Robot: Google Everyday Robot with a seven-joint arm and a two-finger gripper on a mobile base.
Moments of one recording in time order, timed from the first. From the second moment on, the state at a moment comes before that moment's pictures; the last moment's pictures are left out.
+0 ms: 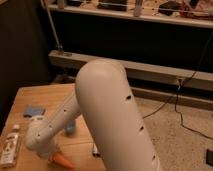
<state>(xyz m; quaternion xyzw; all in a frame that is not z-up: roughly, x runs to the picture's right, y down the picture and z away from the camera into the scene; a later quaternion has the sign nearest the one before) -0.275 0.347 0.727 -0.37 0.07 0.27 0.89</state>
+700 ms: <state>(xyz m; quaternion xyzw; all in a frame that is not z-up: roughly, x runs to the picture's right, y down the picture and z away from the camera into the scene) -0.249 0.372 0.703 -0.37 0.10 0.29 0.88</state>
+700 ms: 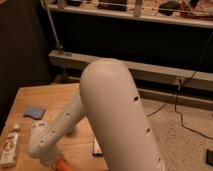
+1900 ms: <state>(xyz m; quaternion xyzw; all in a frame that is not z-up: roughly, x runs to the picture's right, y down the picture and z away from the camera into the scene) -0.223 0.413 0.669 -0.42 0.14 0.25 0.86</state>
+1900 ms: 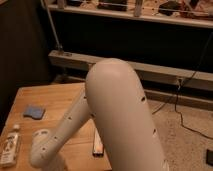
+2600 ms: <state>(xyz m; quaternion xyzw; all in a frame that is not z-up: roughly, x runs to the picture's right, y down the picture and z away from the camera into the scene) -0.192 0.434 0.637 -0.46 0.15 0.19 0.86</state>
